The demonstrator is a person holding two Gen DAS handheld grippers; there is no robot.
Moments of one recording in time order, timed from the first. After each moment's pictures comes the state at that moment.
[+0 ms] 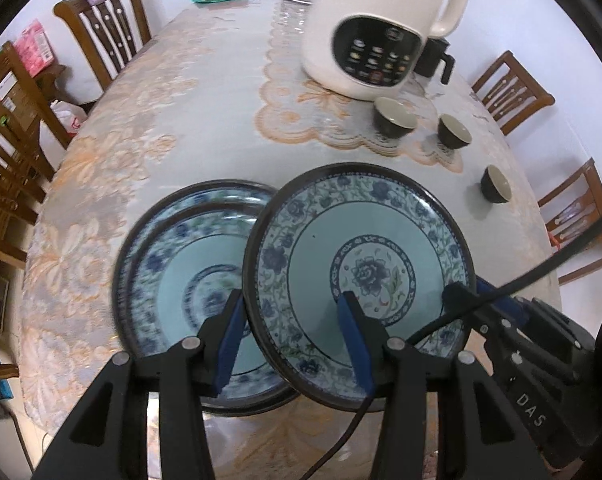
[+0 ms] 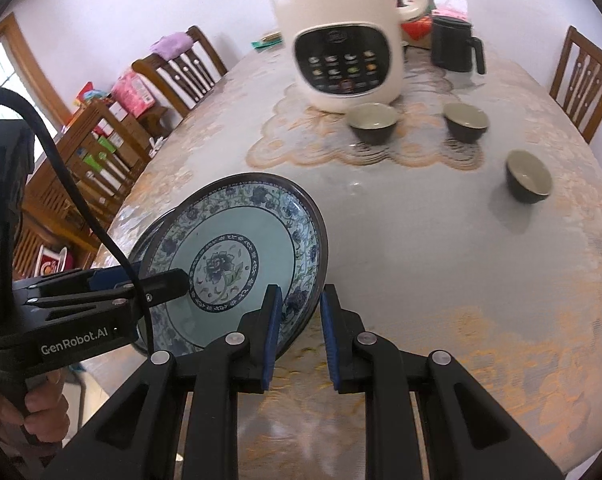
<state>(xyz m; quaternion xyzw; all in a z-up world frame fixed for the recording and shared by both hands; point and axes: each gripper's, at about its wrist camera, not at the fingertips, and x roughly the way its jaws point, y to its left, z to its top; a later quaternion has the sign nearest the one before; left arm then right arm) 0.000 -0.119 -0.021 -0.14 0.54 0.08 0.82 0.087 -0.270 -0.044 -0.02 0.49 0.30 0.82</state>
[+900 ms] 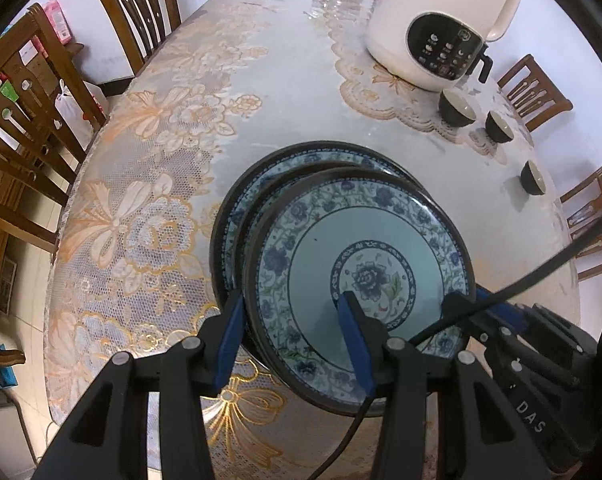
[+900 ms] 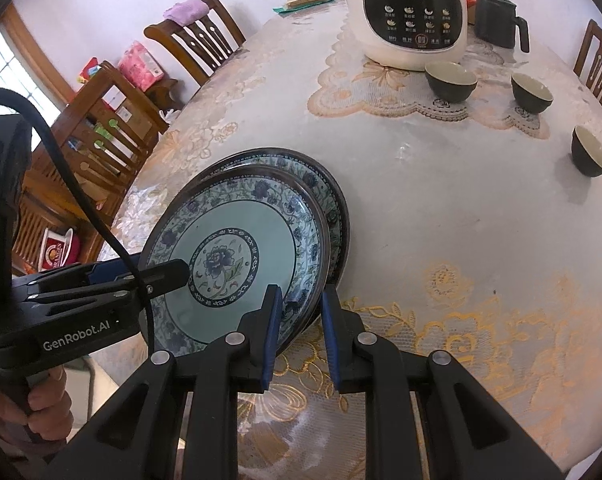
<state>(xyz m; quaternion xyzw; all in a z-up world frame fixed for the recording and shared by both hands) -0.038 -0.047 -0.049 -0.15 0.56 0.10 0.81 0.054 -0.199 -0.072 -0.03 0.52 0.30 0.80</state>
